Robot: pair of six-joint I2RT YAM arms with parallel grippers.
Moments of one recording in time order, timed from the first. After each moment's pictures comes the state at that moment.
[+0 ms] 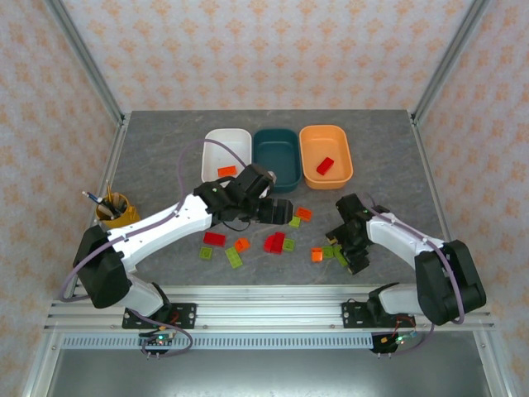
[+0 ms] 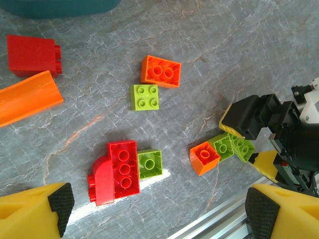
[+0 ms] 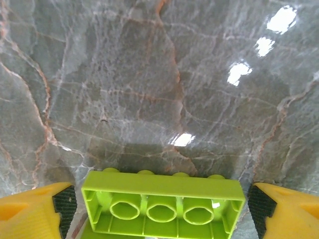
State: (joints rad) left arm -0.81 1.49 1.24 -0.69 0.08 -0.71; right arm 0.34 1.32 0.63 -0.82 -0.12 1.38
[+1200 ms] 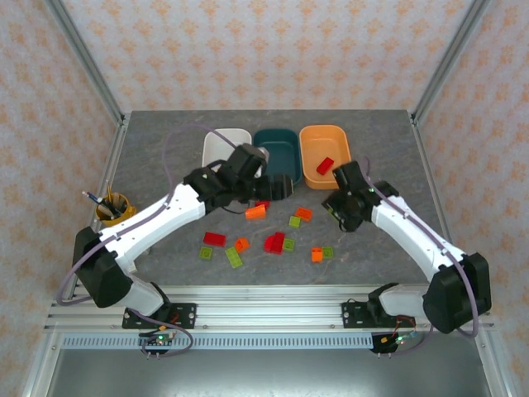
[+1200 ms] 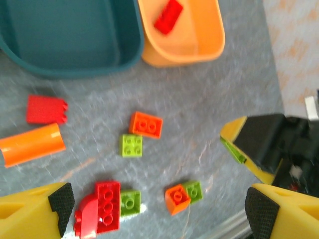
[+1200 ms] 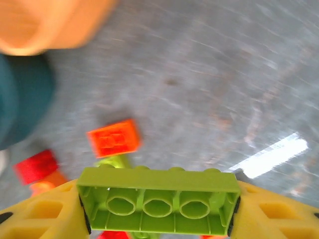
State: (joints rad) left arm -0.70 1.49 1.38 -0.68 0.05 -0.78; right arm 0.44 1.29 1.04 -0.90 0.03 1.14
